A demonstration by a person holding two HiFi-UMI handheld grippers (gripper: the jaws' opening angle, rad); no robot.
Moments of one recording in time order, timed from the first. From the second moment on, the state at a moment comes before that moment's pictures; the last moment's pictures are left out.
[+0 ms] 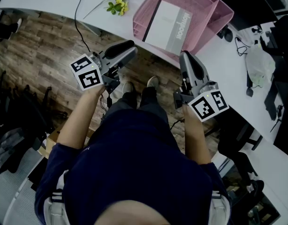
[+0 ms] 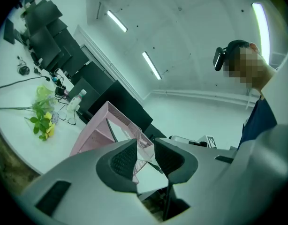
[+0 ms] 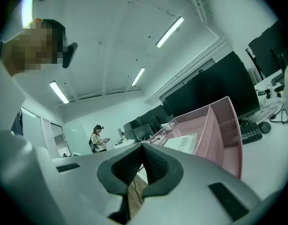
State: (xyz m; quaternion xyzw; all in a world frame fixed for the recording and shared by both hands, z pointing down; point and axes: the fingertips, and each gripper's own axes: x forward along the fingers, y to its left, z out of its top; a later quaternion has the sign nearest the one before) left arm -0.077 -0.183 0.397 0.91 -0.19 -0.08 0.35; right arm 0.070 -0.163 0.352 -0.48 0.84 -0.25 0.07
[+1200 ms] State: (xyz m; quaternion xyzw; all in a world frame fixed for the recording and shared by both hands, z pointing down) left arm -0.090 -0.208 0.327 0.94 -0.19 -0.10 0.26; right arm 0.044 -0.189 0.321 -0.47 0.85 -0.22 0.08
